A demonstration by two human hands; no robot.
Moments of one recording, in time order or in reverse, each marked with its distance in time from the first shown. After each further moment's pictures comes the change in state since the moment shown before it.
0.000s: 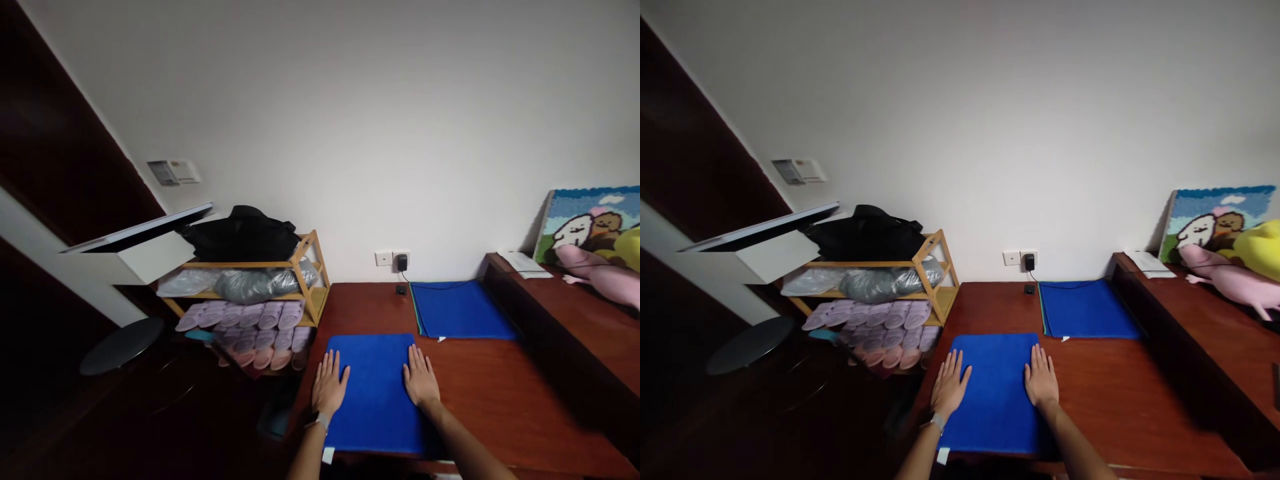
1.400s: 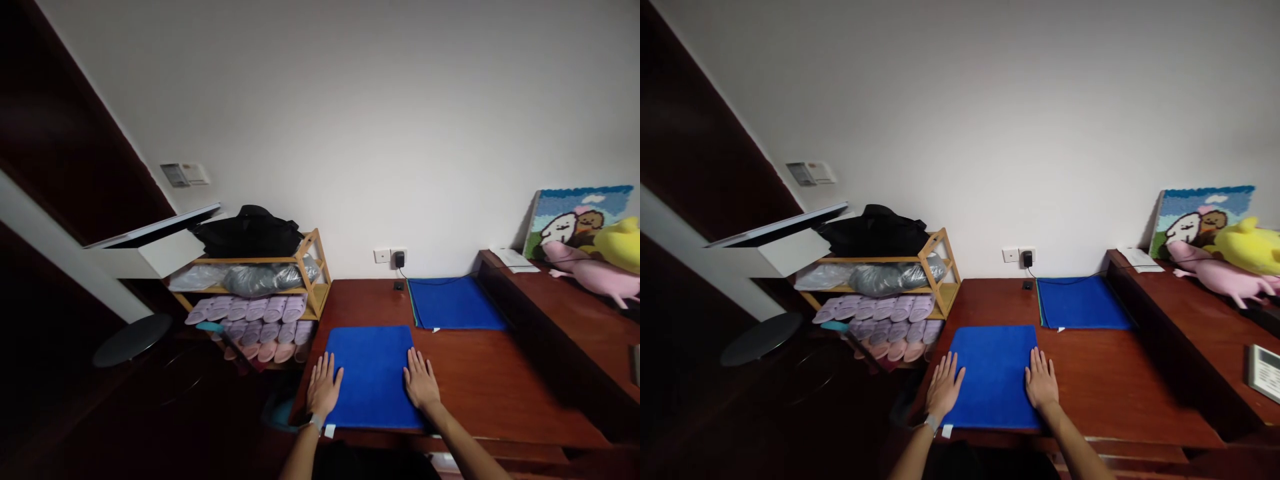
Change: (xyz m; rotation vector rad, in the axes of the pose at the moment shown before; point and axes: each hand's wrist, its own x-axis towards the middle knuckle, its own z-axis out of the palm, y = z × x) left_hand -0.041 -0.009 -0.016 0.034 -0.039 -0.022; right_hand -0.055 0.002 -0.011 -0.020 -0.046 -0.007
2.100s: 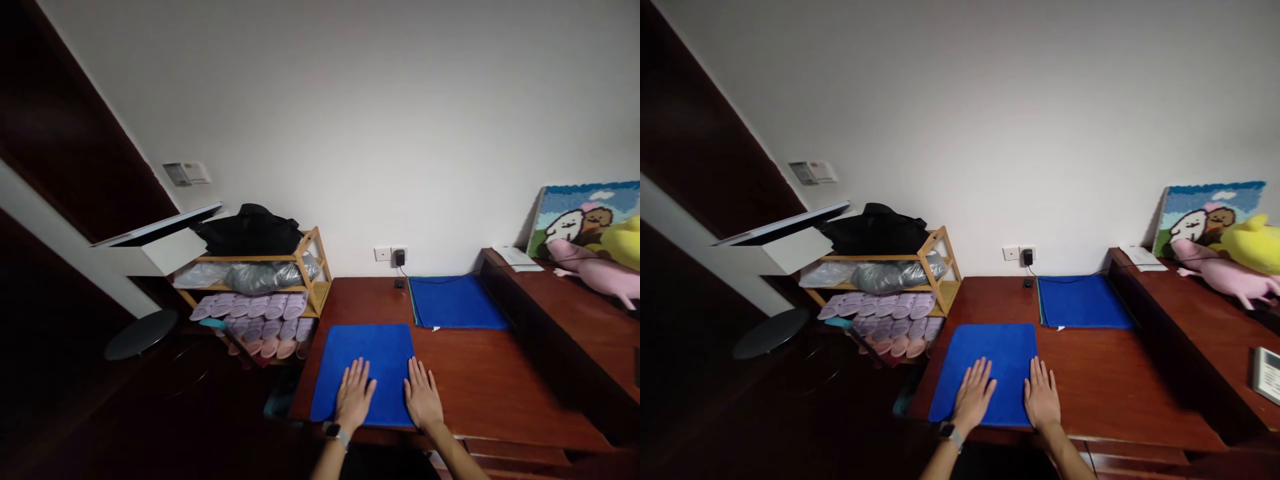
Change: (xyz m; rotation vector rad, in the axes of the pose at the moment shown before) left_hand -0.035 0.091 -0.007 -0.137 -0.087 0.256; right_hand -0.029 0.008 0.021 0.038 0.064 -0.035
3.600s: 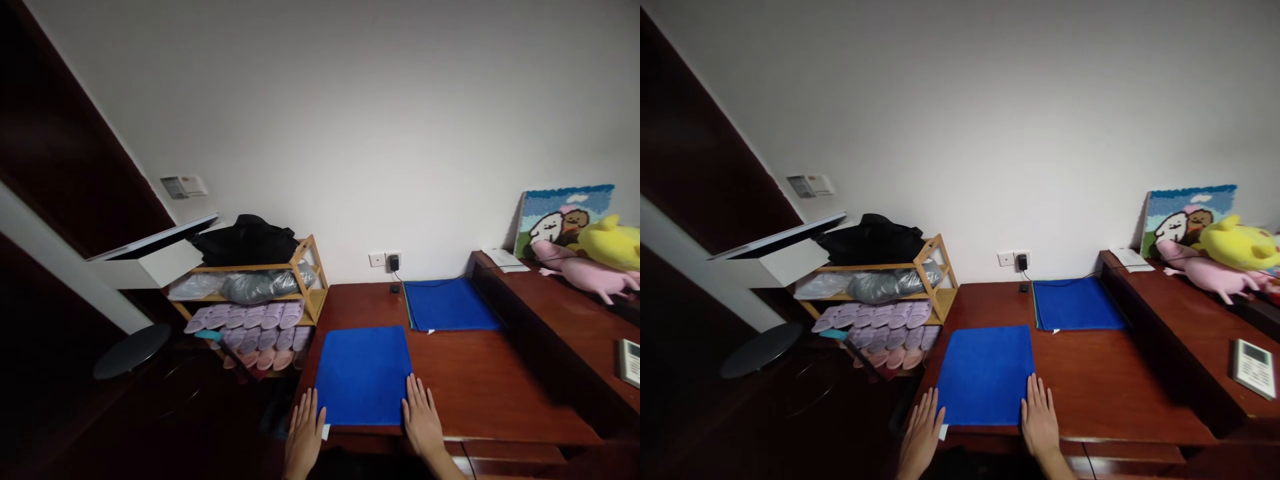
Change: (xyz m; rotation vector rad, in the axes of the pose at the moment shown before) left_hand -0.085 -0.122 0.019 0.179 0.204 -0.227; right_hand -0.033 0.003 0.032 0.088 0.162 -0.043
